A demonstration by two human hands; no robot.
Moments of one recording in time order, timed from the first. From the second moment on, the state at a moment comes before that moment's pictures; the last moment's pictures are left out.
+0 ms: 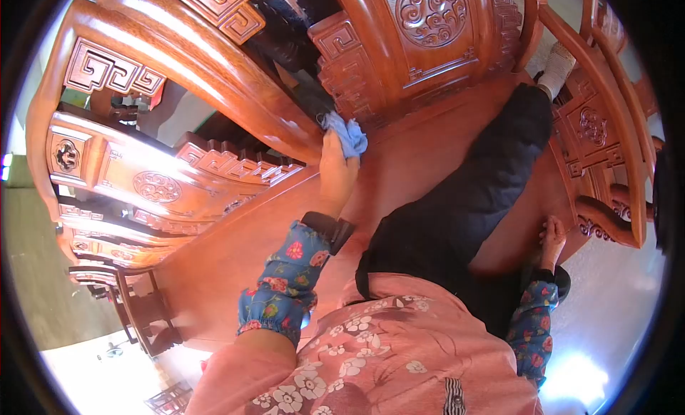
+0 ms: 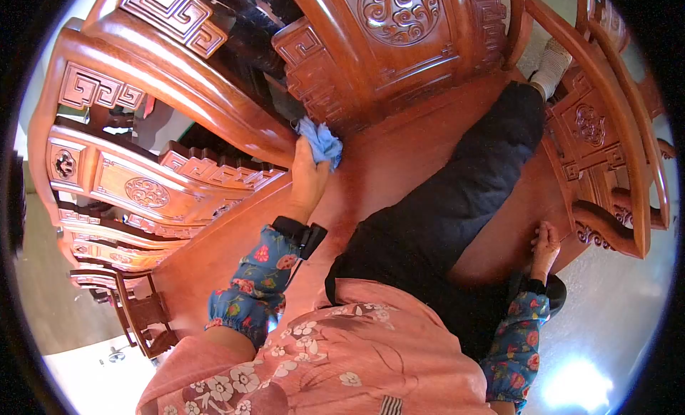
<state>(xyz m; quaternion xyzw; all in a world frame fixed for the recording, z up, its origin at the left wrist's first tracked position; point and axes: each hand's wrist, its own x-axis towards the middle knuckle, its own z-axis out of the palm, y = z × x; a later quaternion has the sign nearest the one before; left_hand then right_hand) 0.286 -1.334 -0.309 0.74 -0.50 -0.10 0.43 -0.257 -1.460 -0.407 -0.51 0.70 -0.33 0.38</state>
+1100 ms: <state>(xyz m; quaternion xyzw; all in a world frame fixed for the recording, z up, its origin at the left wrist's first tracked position) 0.240 -1.358 -0.272 0.84 -0.45 -0.23 0.20 -0.249 -1.457 -0.402 -0.50 0.70 -0.35 0.36</state>
